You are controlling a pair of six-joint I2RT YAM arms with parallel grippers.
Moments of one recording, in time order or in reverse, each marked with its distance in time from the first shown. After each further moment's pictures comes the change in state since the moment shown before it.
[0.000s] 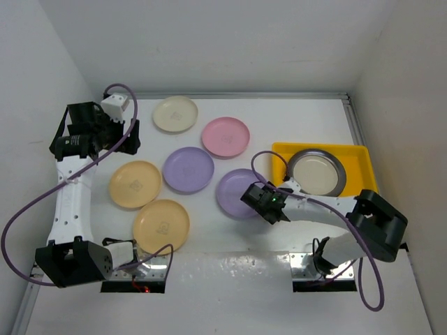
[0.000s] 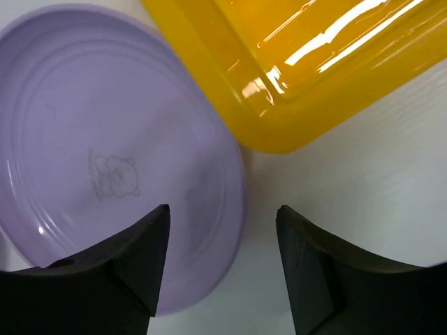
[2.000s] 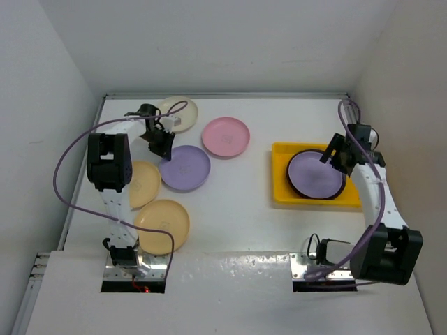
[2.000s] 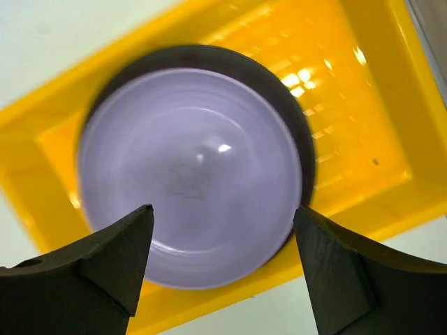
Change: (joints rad) left arm -0.205 0.932 0.254 0.066 0.068 0.084; right arm -1.160 -0.194 0.237 -0.014 -0.409 -1.321
